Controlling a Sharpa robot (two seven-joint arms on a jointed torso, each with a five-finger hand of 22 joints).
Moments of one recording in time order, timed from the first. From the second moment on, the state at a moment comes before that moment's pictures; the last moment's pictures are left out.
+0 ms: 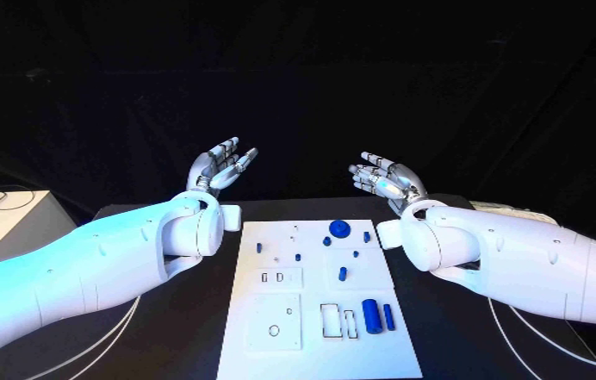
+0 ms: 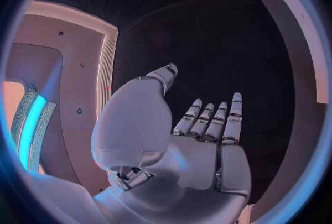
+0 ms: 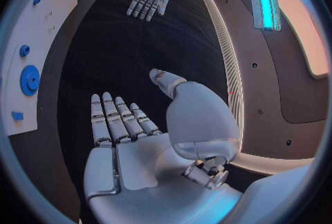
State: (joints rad) left arm 1.18 -0.69 -0.05 1.31 0.00 -0.61 0.51; left_hand 1.34 -0.16 0.39 0.21 0.07 0.39 0.15 0.04 0.08 0.31 0.19 0.03 0.03 0.34 0.25 0.03 0.04 0.08 0.50 0.28 0.05 0.06; right arm 1.21 -0.76 -0.15 1.44 -0.04 -0.55 0.40; right_hand 1.10 -0.07 0.50 0.01 0.23 0.33 0.15 0.03 0.11 0.44 0.26 0.04 0.04 0.51 0.24 0.05 0.08 0.09 0.44 0.28 0.05 0.05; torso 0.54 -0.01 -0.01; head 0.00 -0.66
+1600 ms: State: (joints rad) left arm 1.19 -0.98 -0.05 1.72 -0.13 -0.27 0.44; left_hand 1.32 -0.18 0.58 0.08 0.07 0.86 0.22 0.22 0.15 1.07 0.16 0.08 0.07 1.09 0.08 0.66 0.48 0.18 0.92 0.18 0.66 0.39; right arm 1.31 -0.74 -0.18 1.40 -1.50 -0.37 -0.01; right_hand 1.28 -0.24 0.58 0.00 0.15 1.02 0.17 0.14 0.19 1.23 0.09 0.07 0.07 1.46 0.01 1.21 1.05 0.10 1.38 0.10 1.23 1.07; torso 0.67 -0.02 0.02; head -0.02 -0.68
